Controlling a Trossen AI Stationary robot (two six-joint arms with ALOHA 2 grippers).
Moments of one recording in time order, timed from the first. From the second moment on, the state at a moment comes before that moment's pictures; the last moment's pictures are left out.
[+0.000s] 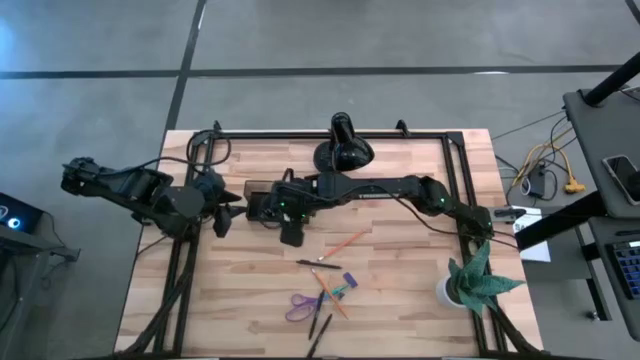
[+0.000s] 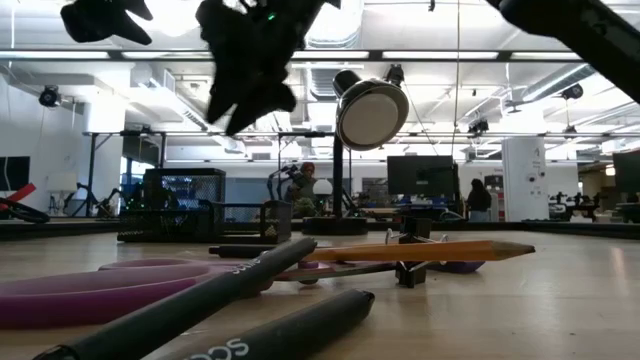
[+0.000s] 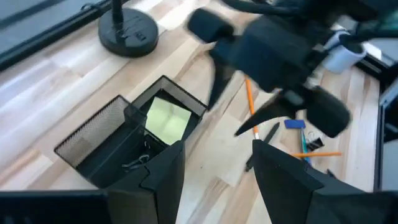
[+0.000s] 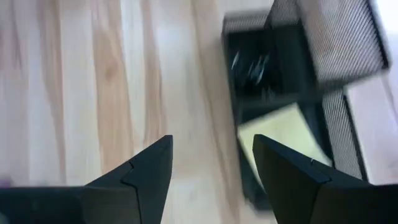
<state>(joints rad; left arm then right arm) -0.31 0.77 1.01 -0.98 -0.47 -0.81 0.01 2.38 2.35 -1.01 0.01 0.19</state>
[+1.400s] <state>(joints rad) -0.43 0.87 1.01 -0.93 -0.32 -0.53 0.51 2.30 2.30 -1.30 0.36 1.65</state>
